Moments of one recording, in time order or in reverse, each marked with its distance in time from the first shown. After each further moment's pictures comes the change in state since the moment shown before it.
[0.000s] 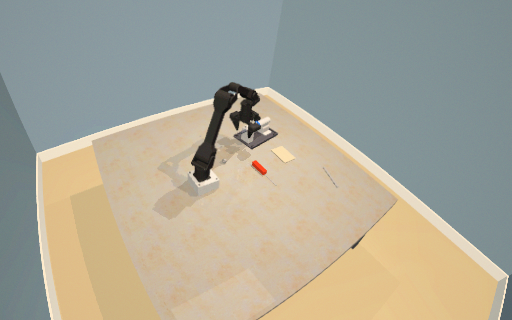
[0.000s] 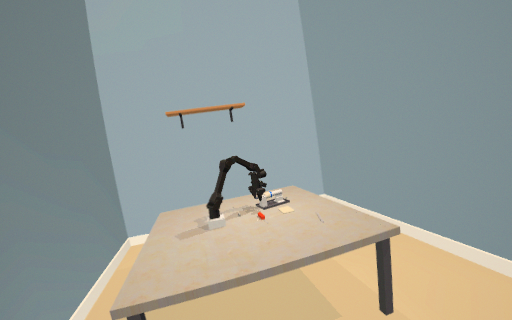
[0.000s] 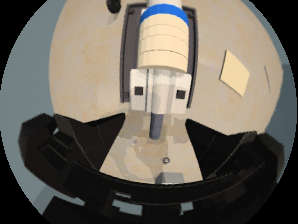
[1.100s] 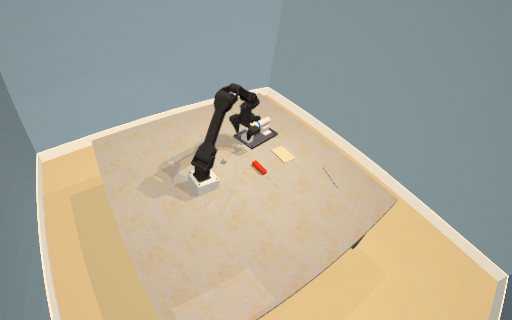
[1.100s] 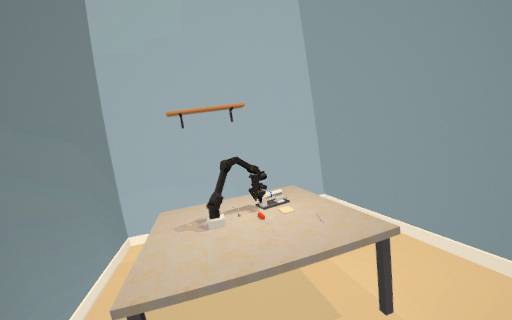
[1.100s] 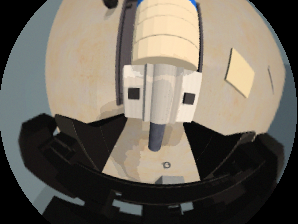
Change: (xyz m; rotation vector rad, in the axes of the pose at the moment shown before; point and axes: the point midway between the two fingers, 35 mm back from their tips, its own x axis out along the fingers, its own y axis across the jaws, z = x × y) arm 0.018 0.000 0.000 0.000 0.000 0.000
